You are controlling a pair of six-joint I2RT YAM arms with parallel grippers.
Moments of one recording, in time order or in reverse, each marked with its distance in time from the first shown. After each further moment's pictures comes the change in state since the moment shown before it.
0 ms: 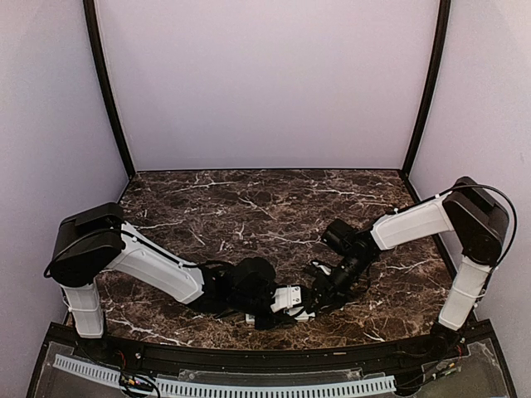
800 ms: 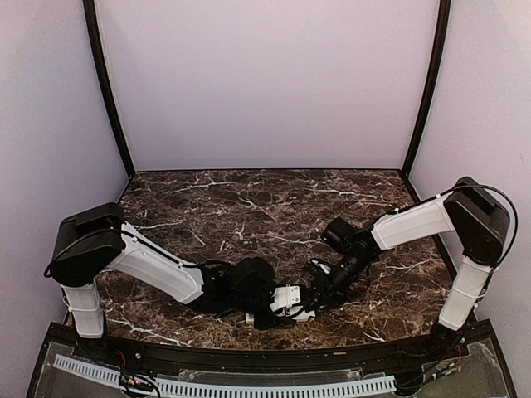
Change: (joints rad) left arm 0.002 0.000 -0.006 0.003 -0.032 0.015; right arm 0.000 -0.006 0.000 0.020 0.007 0.013
